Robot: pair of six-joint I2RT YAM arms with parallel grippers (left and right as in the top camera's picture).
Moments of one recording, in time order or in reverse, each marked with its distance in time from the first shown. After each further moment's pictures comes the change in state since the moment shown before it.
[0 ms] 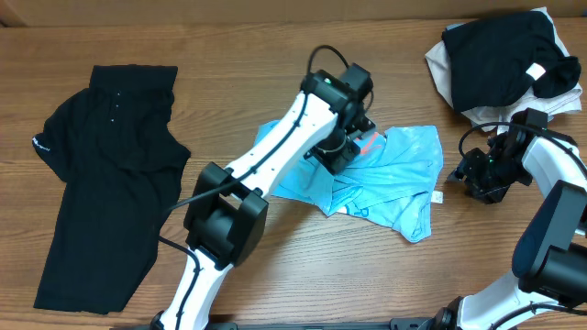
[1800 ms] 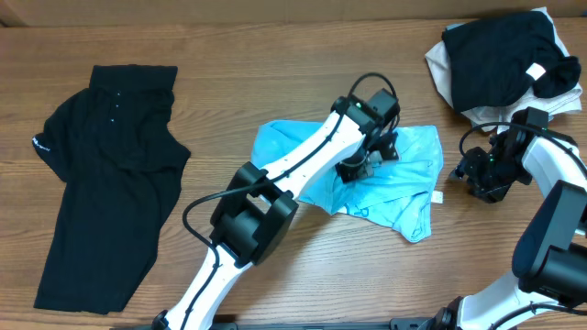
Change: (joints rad) left arm -0.074 0.119 0.029 0.160 -0.129 0.308; right arm 0.000 0.000 0.000 0.025 0.024 0.000
